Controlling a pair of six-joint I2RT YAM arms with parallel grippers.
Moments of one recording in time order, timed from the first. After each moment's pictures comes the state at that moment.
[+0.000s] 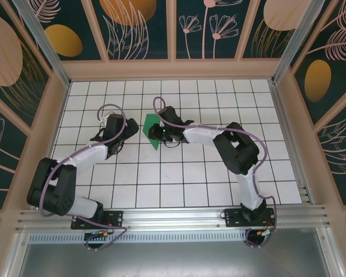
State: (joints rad) left arm -0.32 1.43 0.71 -0.04 -0.21 -0.81; right arm 0.79 2.10 1.39 -0.09 -0.27 0.81
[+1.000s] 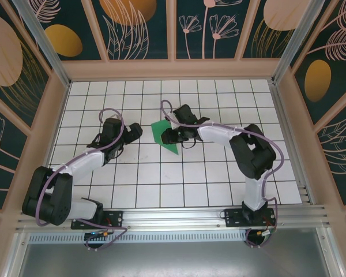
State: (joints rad) left arm -0.32 1.35 0.62 0.04 0.01 -0.75; right arm 0.70 1.90 1.23 -0.25 -0.39 0.43
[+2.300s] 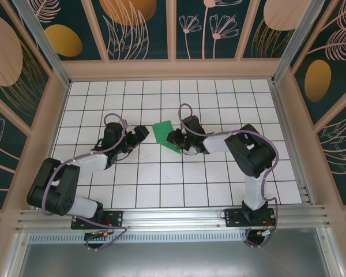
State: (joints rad) left arm -0.32 1.45 0.53 0.33 0.34 -1.00; right arm 0.65 1.93 0.94 0.29 -0.35 1.03
